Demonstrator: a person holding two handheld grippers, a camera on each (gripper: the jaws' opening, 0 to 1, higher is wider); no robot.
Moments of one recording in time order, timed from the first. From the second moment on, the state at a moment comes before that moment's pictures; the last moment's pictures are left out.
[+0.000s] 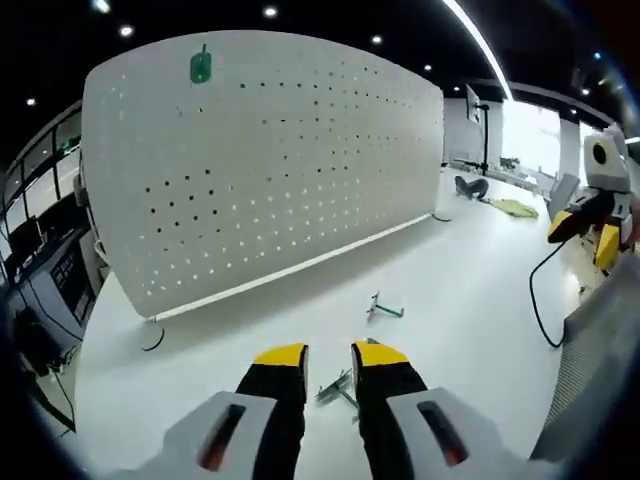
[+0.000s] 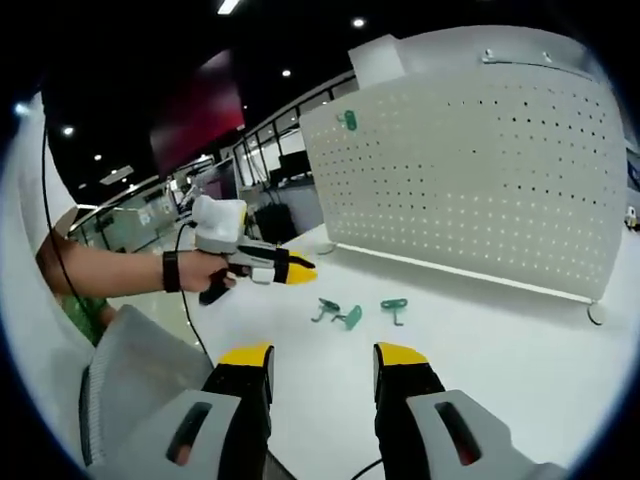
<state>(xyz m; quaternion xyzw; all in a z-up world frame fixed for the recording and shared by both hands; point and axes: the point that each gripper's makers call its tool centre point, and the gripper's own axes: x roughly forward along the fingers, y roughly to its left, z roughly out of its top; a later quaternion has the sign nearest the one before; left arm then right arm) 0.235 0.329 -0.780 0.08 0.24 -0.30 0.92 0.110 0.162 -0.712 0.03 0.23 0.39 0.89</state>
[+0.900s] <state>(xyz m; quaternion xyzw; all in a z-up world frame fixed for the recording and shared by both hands) 0.239 0.340 -0.839 0.12 0.29 -0.32 0.89 0.118 0.158 -0.724 0.03 0.25 0.38 0.89</state>
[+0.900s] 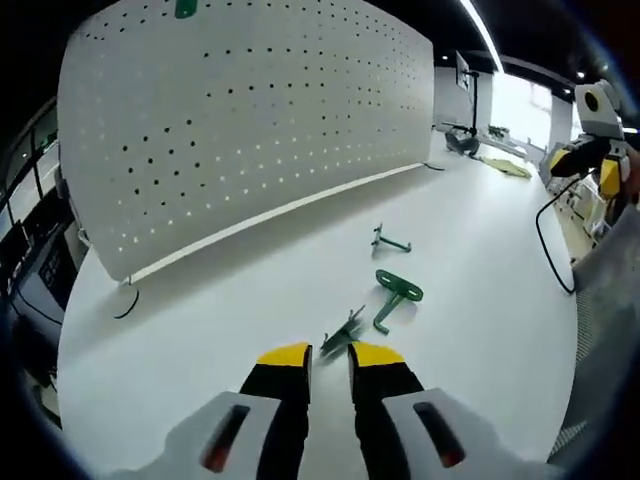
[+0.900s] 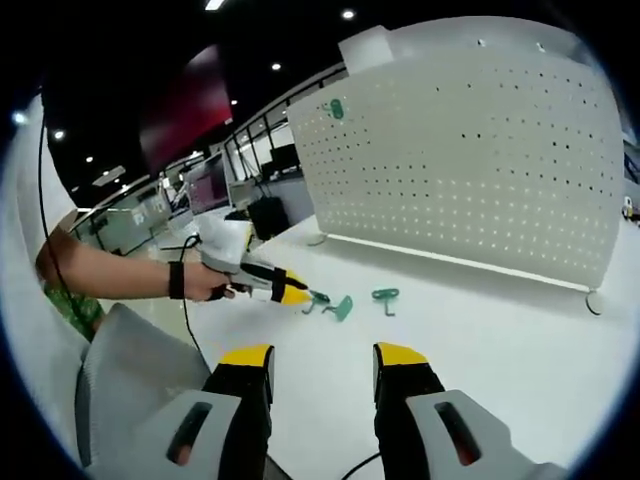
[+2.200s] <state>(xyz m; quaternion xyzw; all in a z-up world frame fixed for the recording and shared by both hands) 0.236 0.323 -0.831 0.10 0.27 -0.36 0.89 0.117 0.165 -0.726 0.02 0.26 0.39 0.88</state>
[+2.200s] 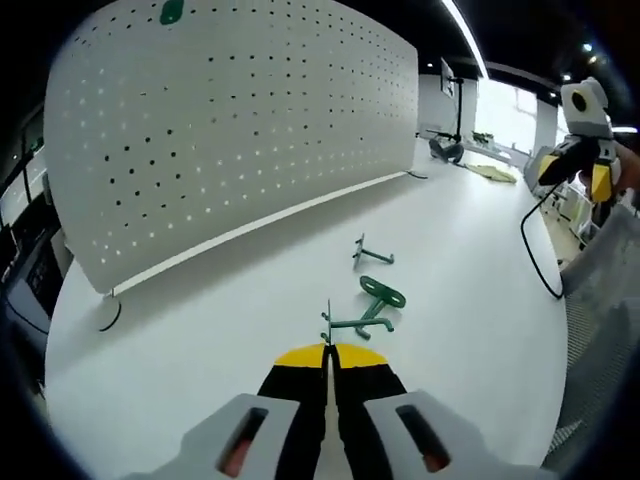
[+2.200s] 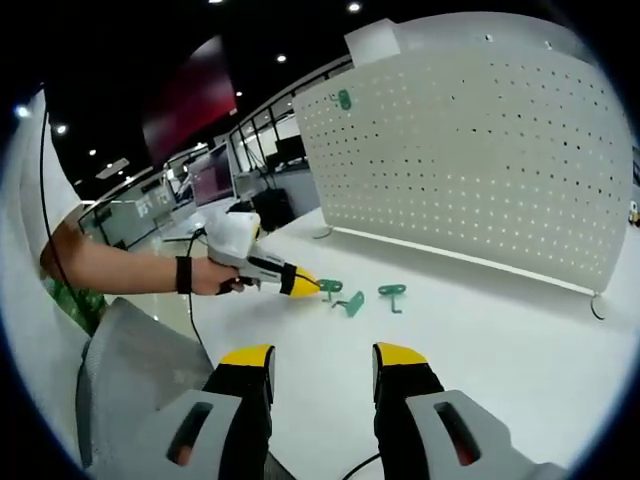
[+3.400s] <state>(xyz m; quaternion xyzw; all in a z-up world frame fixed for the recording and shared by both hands) 0.179 0.280 -0.743 -0.02 0.26 -0.33 0.90 0.111 0.186 -0.704 0.00 0.20 0.44 0.88</state>
